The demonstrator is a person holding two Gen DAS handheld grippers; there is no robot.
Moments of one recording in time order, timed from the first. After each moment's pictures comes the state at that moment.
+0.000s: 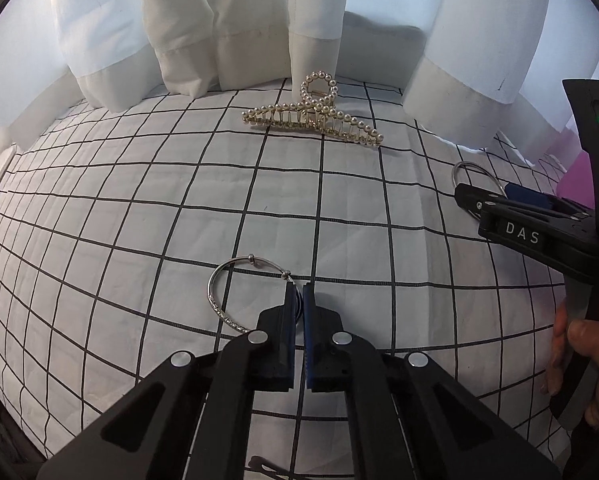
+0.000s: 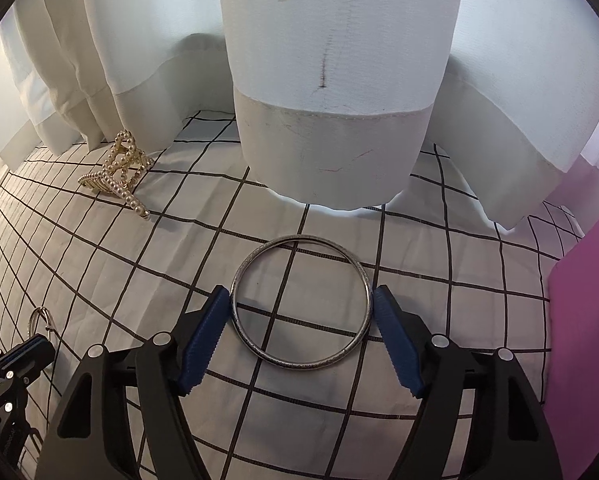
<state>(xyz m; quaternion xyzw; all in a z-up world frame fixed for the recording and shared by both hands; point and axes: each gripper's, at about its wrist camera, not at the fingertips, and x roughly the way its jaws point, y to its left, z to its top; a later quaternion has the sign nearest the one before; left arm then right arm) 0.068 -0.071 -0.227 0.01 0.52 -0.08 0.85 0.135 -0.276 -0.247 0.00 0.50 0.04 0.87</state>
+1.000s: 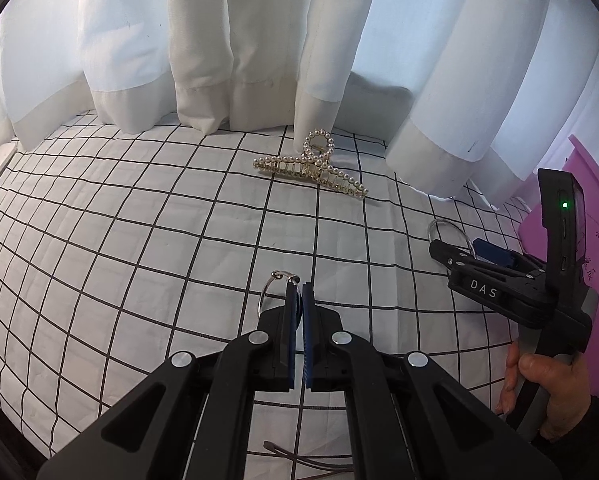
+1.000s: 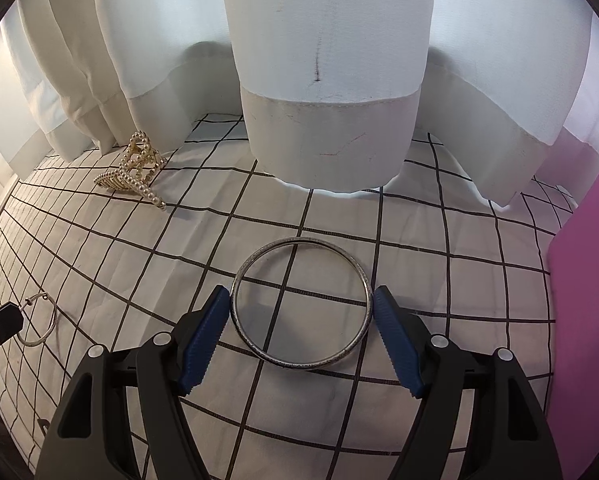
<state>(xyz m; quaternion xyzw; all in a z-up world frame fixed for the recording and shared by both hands) 0.056 -0.047 -0.180 -0.04 0.46 -0.11 0.88 0.108 -0.284 -0.236 0.03 0.49 0.04 0.87</state>
